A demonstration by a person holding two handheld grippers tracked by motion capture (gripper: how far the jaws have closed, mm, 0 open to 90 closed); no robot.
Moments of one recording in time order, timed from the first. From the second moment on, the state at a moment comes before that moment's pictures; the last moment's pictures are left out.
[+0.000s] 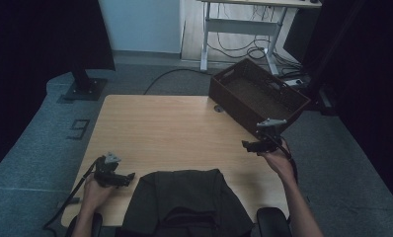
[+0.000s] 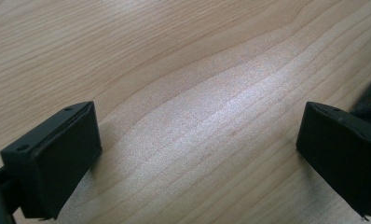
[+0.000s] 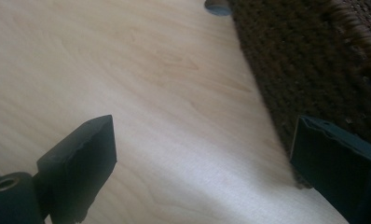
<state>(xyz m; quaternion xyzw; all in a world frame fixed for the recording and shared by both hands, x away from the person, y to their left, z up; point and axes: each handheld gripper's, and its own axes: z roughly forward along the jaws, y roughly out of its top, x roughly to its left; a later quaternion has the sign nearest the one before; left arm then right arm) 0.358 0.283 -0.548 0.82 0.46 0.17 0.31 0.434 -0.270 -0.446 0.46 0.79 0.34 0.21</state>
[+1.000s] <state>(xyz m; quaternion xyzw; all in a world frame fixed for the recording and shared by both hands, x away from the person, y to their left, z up) 0.358 0.281 -0.548 0.82 0.45 0.17 0.31 0.498 -0.311 -0.436 0.50 0.78 0.25 0.27</state>
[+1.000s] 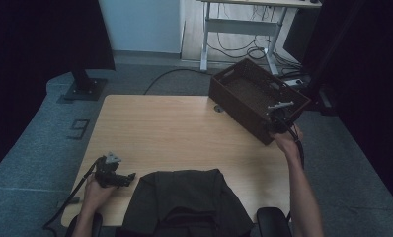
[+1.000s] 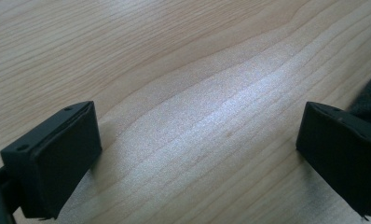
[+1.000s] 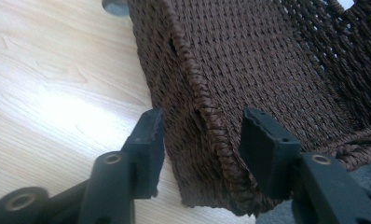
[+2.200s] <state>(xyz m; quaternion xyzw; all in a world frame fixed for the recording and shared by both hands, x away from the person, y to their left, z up) 0.357 0.279 -0.548 0.82 0.45 0.17 0.31 0.475 -0.270 -0.446 0.46 0.80 0.33 0.22</state>
